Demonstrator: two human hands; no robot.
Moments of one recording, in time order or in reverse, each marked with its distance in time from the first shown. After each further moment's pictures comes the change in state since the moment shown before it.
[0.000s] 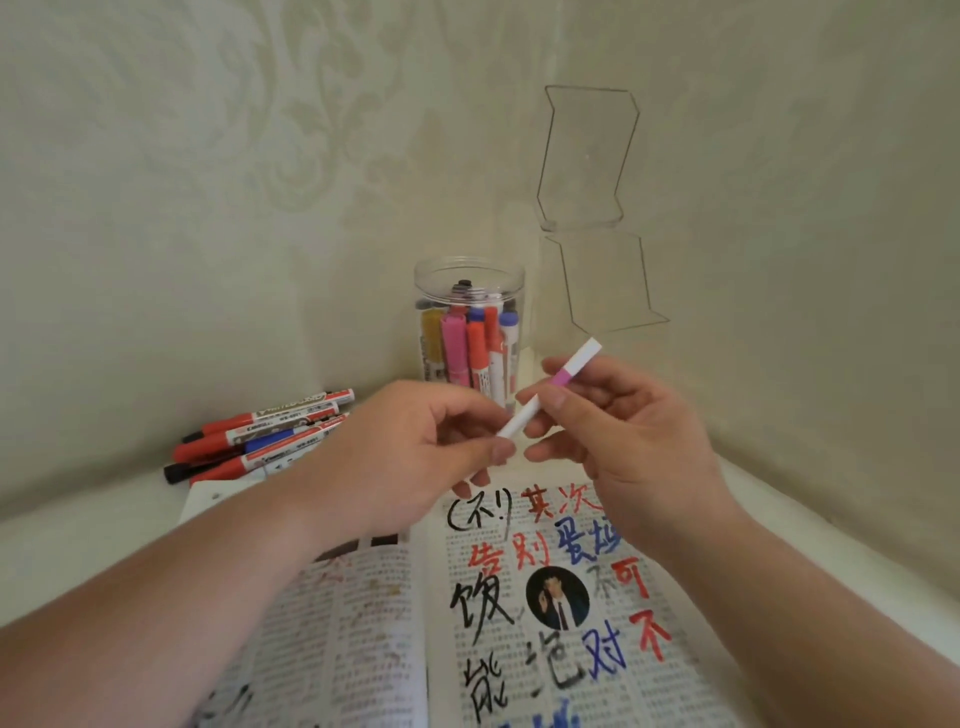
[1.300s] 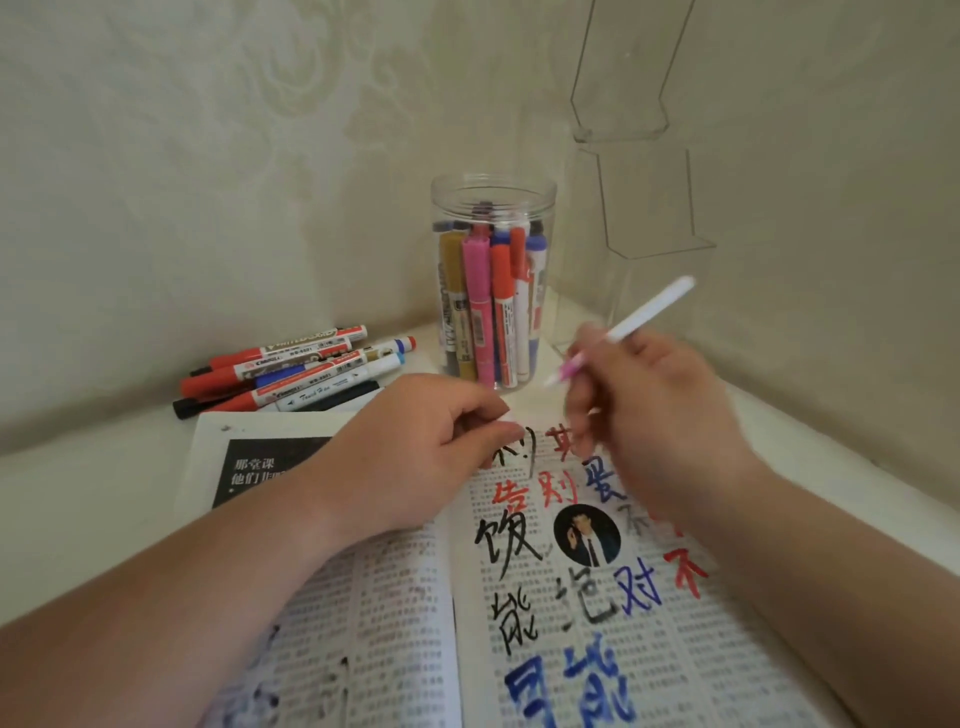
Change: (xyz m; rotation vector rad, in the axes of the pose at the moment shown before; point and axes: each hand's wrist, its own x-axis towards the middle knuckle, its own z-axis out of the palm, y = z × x) left_hand -0.023 -0.034 0.012 0.281 0.010 0.026; right_hand -0.001 0.022 -0.009 -0.220 0.038 0.176
